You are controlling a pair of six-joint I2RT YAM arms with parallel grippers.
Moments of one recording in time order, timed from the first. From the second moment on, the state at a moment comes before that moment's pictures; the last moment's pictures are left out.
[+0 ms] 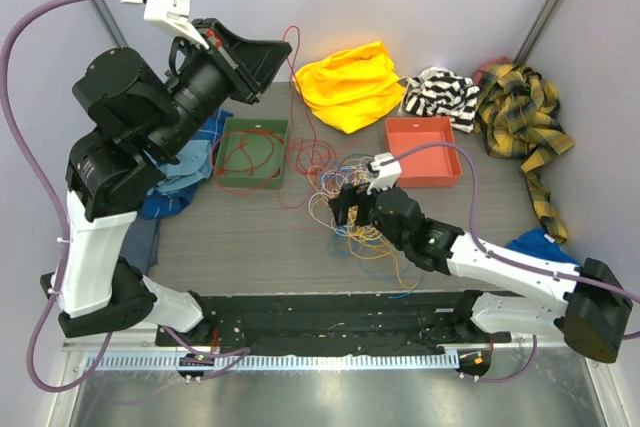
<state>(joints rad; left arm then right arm) -0.87 1.40 2.32 -0.71 -0.23 -0.42 0.94 1.07 0.65 0.09 0.38 0.46</state>
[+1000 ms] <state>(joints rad) -0.88 1.49 2.34 -0.73 -0.09 -0.50 0.79 1.92 1.36 0.19 0.65 0.24</state>
